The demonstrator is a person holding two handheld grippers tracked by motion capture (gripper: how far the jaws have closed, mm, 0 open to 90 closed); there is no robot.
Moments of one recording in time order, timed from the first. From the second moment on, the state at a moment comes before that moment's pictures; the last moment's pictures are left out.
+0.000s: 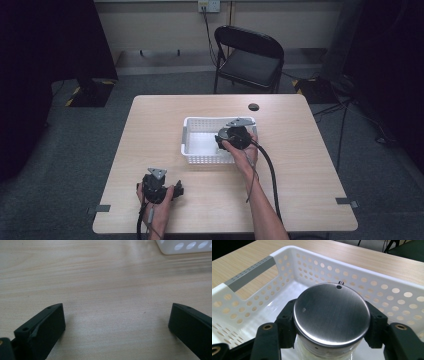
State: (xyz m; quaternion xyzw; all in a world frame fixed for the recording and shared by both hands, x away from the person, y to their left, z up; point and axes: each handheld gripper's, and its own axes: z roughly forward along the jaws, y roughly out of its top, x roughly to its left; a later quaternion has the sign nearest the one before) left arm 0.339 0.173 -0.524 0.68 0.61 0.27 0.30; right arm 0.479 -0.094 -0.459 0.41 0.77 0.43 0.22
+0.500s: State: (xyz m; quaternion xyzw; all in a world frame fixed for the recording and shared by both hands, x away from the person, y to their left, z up) left arm 0.339 0.173 -0.524 0.68 0.61 0.27 0.30; right arm 0.478 -0.093 -0.458 0.41 0.78 0.42 0.22
